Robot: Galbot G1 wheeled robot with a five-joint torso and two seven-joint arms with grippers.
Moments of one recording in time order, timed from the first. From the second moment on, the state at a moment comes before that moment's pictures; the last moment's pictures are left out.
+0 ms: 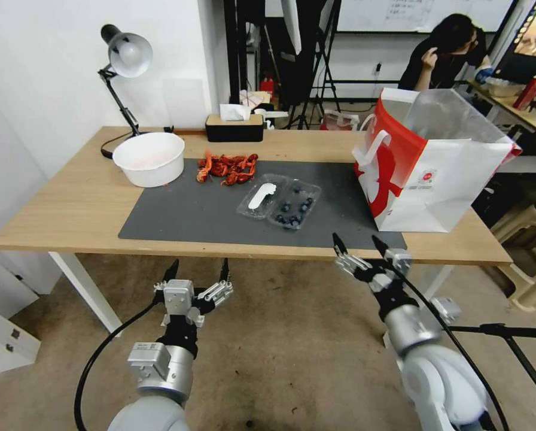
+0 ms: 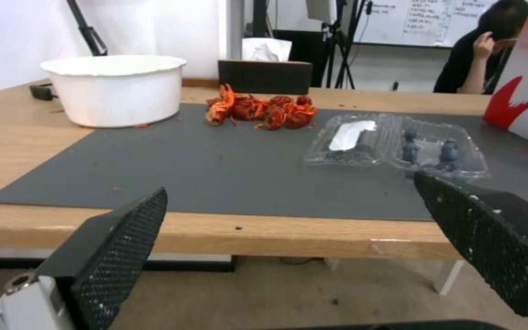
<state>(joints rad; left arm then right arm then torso) 1.73 -1.38 -0.31 -2.33 -0.14 0.10 -0.25 -1.42 1.41 0.49 2.13 0.50 -0.25 -0.04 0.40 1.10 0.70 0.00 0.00</state>
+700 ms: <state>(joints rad) 1.73 -1.40 -0.33 -2.30 -0.14 0.07 -0.26 -0.99 1.38 0.17 2.04 0.71 -0.67 0.66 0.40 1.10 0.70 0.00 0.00</state>
